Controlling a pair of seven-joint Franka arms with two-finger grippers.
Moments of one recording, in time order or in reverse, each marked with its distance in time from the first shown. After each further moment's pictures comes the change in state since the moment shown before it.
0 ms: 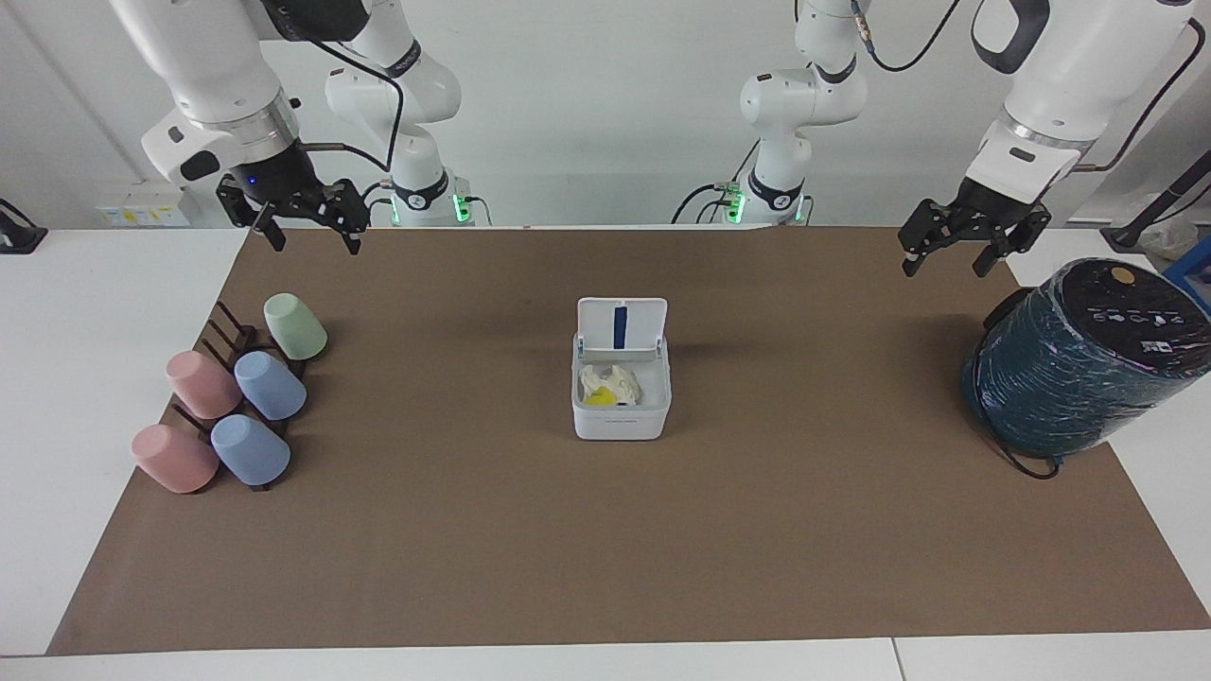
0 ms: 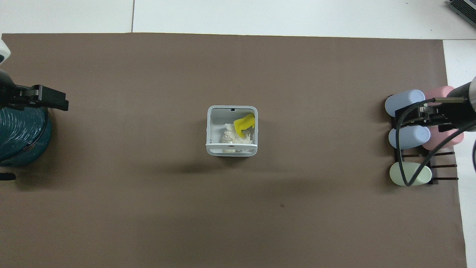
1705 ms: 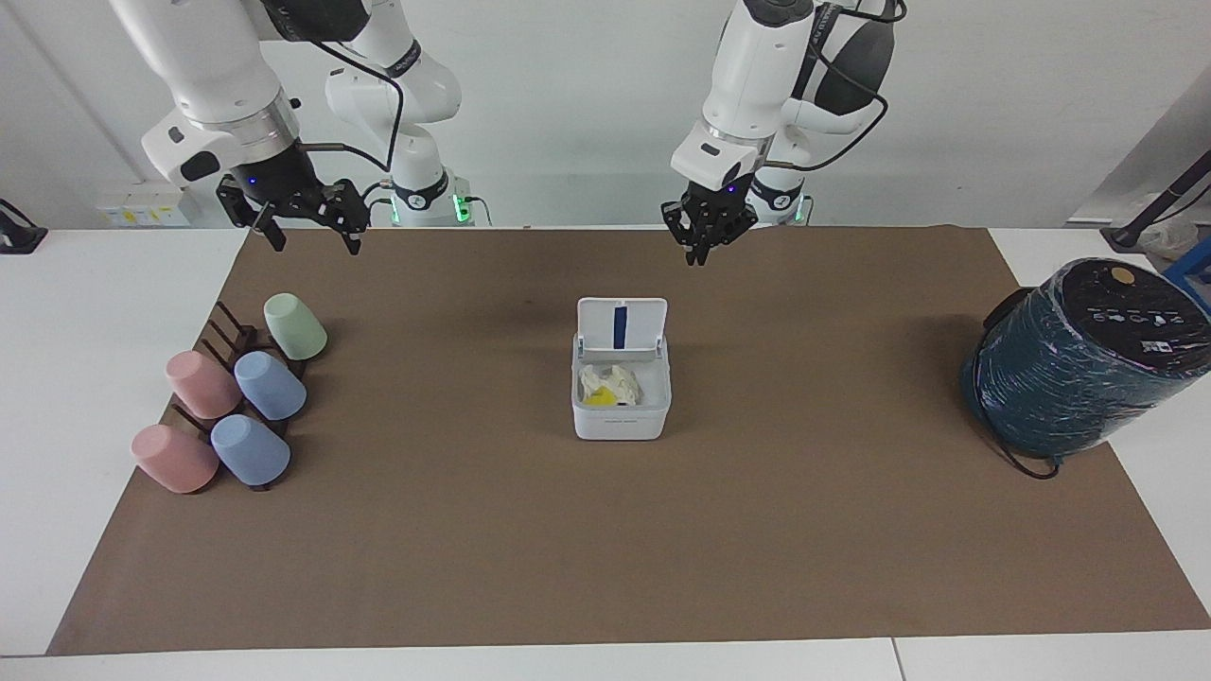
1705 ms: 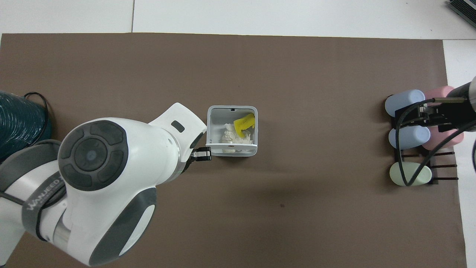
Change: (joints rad) left arm -0.486 -0.124 -0.014 -0.372 -0.058 0.327 -0.561; right arm 0.000 0.000 0.000 -0.001 0.000 0.000 0.000
